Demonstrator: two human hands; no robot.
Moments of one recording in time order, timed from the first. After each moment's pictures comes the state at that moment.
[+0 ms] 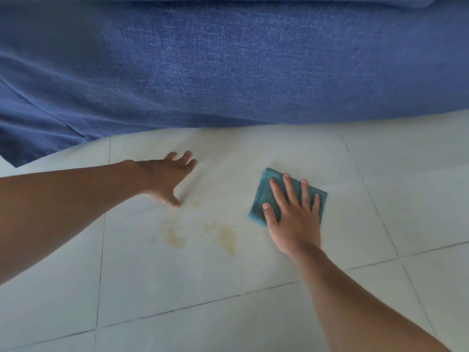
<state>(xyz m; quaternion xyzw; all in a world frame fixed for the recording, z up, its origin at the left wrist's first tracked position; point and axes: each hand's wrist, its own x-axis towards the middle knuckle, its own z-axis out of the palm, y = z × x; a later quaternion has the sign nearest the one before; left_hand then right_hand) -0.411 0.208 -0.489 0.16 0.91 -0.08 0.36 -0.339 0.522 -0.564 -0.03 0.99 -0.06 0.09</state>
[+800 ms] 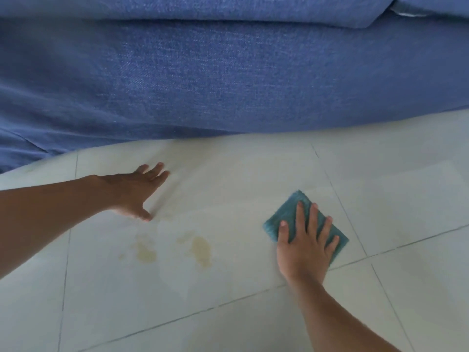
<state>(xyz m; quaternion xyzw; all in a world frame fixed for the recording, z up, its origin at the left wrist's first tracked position) -0.409 0.206 -0.491 0.16 0.91 -0.09 0.38 -0.298 0.575 -0.563 0.22 0.97 -0.10 0.10</state>
